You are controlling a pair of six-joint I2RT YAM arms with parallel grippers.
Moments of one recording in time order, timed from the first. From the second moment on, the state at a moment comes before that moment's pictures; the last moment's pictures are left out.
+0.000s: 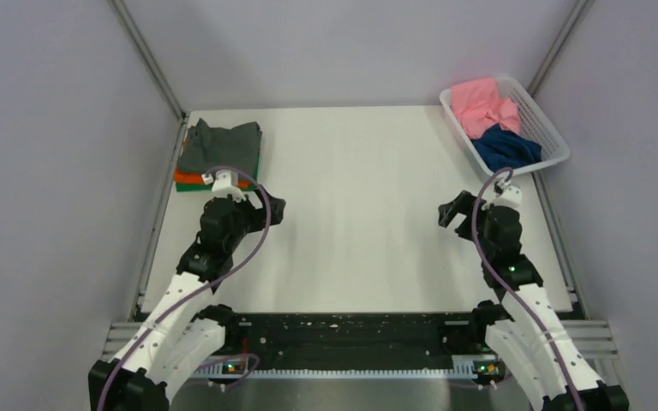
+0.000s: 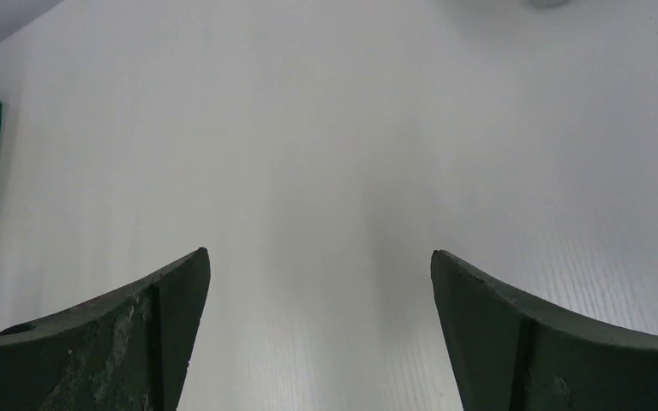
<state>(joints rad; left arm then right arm) -0.30 0.78 0.53 -0.09 -0.03 -0.52 0.14 0.64 0.41 -0.15 0.08 0.49</state>
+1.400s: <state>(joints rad) -0.30 1.07 0.66 -0.12 -0.12 -0.53 -0.14 2.59 2.22 -0.17 0.04 0.33</state>
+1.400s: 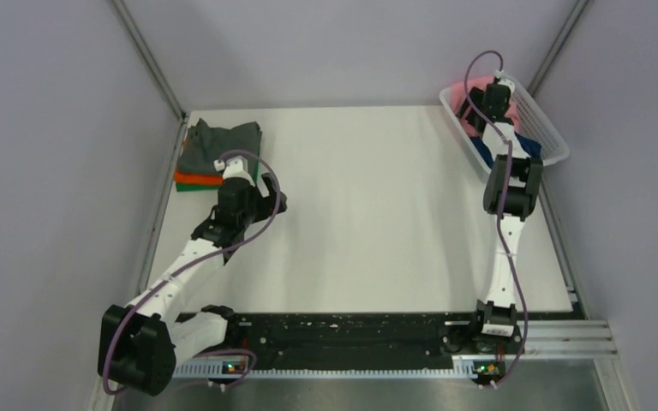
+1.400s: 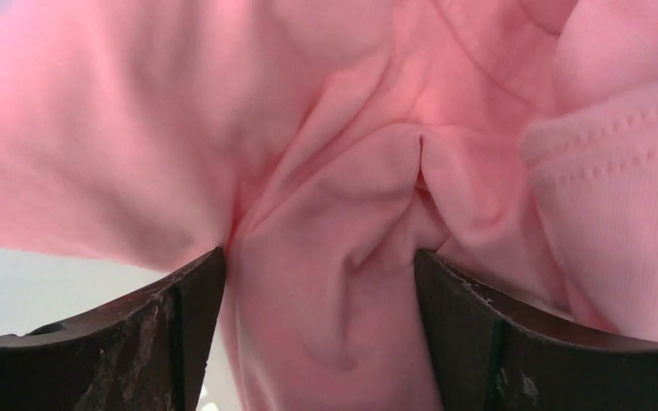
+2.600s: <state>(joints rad) -0.30 0.71 0.61 -0.25 -0.17 -0.56 -0.18 2.09 2.04 0.18 -0.34 0.46</state>
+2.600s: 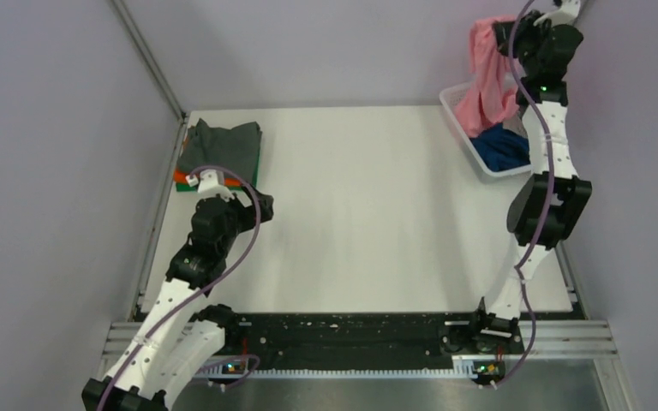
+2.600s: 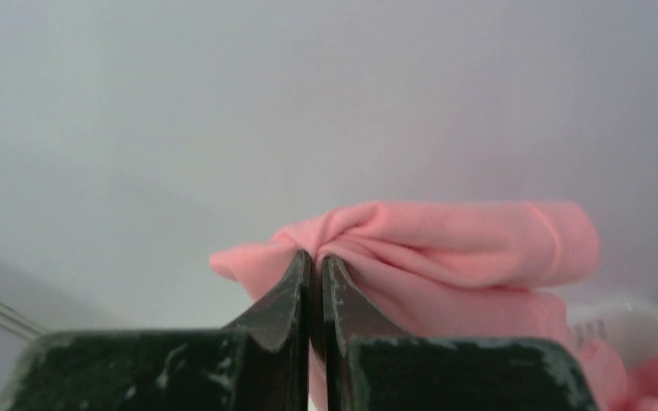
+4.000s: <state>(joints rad) -0.30 0.72 0.64 -0.51 -0.06 -0.70 0.33 1.04 0.61 -0.17 0.32 0.59</state>
